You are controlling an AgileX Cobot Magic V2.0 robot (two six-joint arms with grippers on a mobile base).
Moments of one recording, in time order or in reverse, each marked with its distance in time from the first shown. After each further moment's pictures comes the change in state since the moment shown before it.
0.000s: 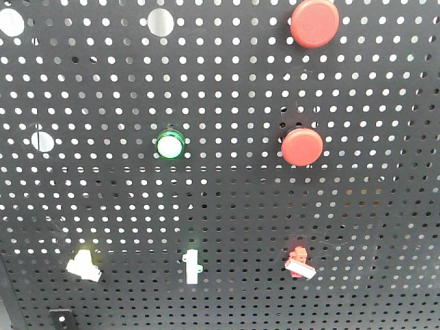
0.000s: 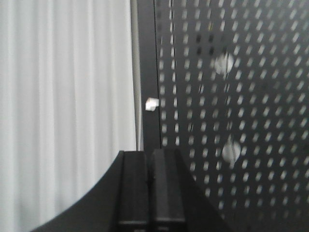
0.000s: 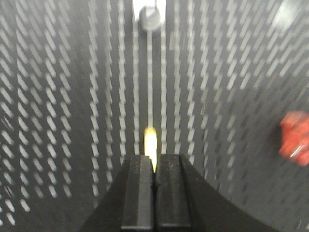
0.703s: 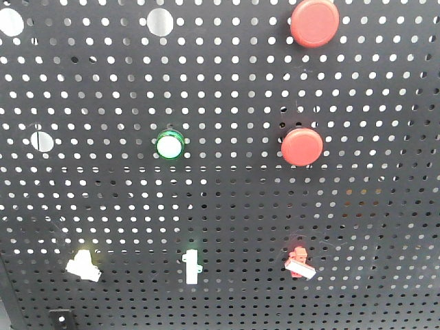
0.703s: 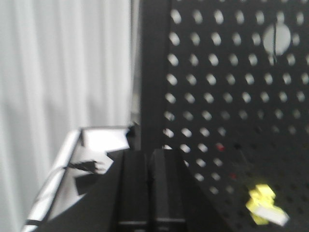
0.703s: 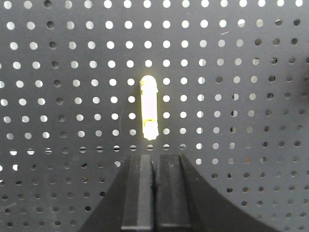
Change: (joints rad) left arm -0.039 0.269 0.000 -0.052 0.073 0.015; right arm 0.000 0.141 0.000 0.000 0.000 0.008
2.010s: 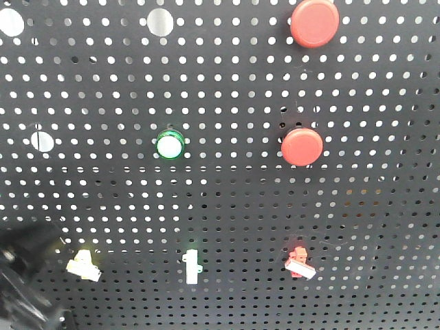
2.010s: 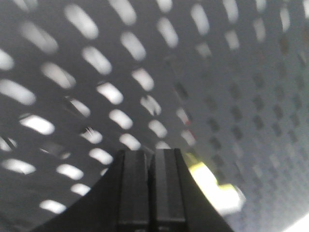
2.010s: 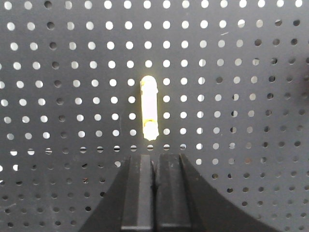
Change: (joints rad) left arm -0.259 0.400 -0.173 0.053 0.041 0.223; right arm 0.000 0.000 0.000 0.000 0.000 0.000
